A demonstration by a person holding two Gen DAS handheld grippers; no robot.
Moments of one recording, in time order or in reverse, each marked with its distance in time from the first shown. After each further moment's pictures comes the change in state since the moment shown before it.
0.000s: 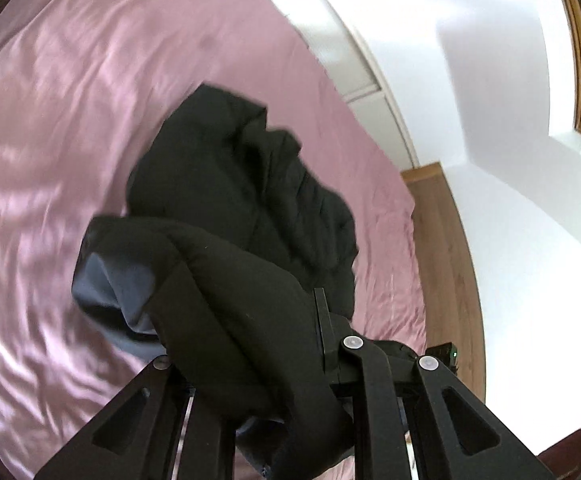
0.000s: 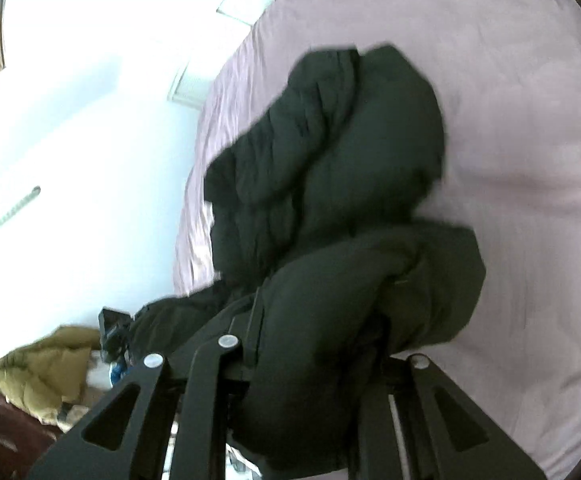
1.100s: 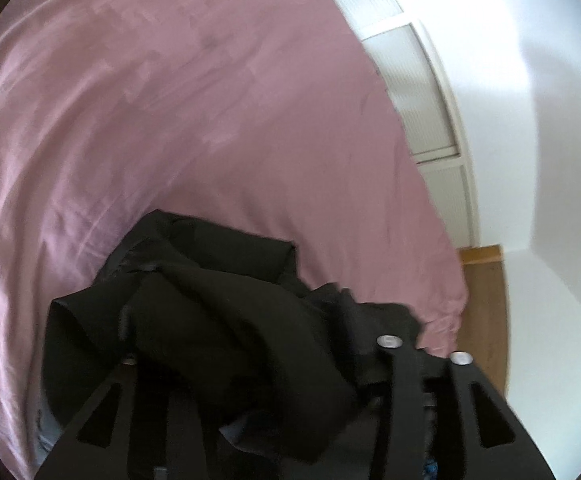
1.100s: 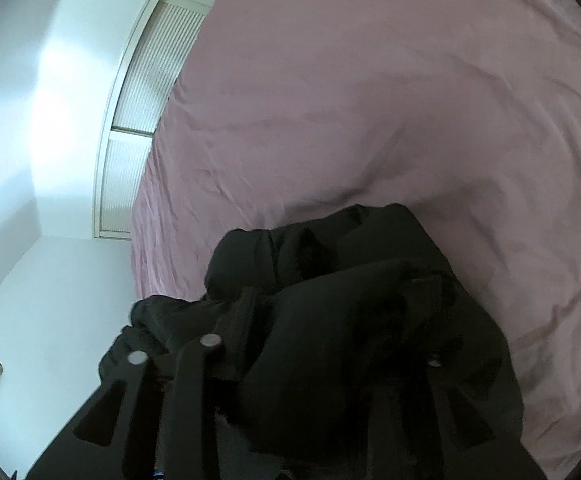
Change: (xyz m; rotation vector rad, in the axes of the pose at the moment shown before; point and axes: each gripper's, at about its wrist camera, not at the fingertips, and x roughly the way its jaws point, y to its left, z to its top) left arm 0.198 0.052 0.244 -0.208 -0.085 0.119; right arm 0.140 -0.059 0.235 0.341 -0.272 -0.159
